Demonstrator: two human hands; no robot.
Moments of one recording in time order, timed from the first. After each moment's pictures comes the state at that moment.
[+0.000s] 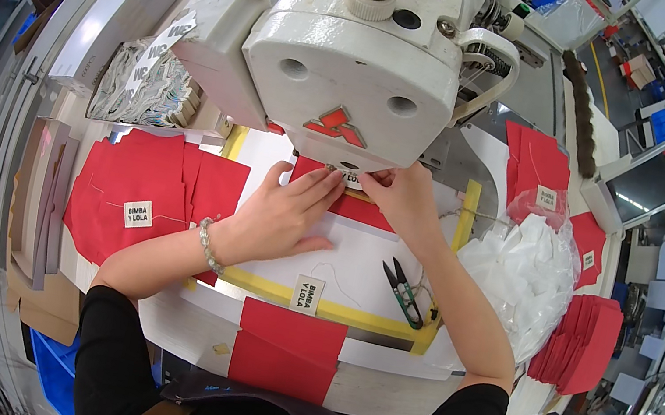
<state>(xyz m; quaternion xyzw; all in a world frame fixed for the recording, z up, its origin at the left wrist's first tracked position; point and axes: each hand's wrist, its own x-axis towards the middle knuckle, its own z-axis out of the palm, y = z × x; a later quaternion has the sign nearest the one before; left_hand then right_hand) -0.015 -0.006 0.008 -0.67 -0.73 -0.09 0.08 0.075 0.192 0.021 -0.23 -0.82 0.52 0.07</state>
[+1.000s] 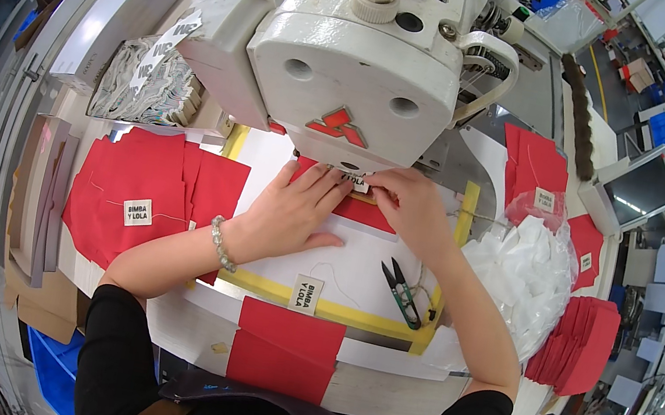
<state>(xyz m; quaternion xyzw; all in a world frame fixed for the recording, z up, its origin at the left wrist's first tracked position) -0.011 0.005 -0.002 -0.65 -0.74 -0.09 0.11 0.098 0.202 0.029 -0.09 -0.93 0.34 0.09</state>
